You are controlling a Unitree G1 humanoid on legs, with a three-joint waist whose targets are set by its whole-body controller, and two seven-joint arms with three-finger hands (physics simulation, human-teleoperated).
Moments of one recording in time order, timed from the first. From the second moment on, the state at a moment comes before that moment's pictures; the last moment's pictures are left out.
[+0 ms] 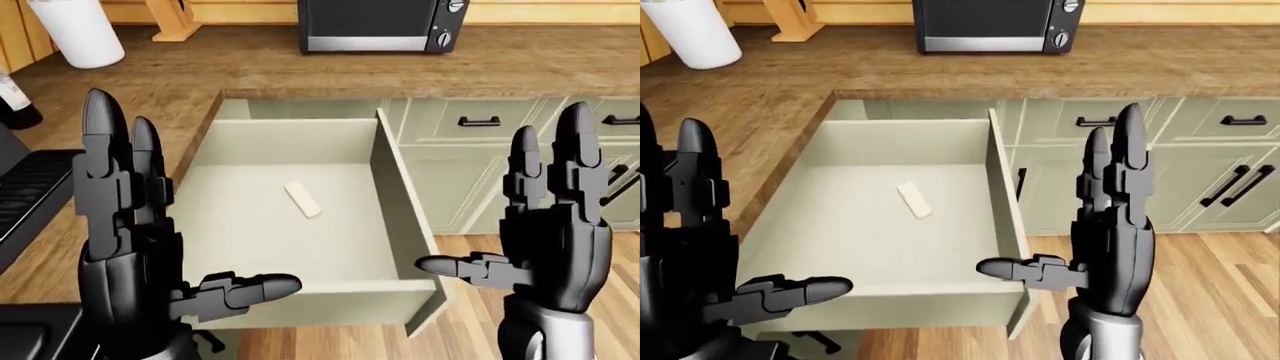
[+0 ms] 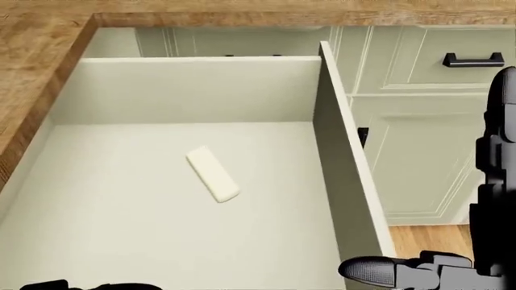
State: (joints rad) left arm 0.20 -0.01 -0.05 -0.98 0.22 0.06 0.04; right arm 0.15 0.02 -0.10 -0.79 0.02 0.00 -0.01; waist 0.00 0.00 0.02
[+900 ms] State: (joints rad) left arm 0.20 -0.01 -0.06 -0.97 0.22 0.06 0.04; right arm -0.51 -0.38 -0.27 1.13 0.18 -0.62 -0.01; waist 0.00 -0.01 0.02
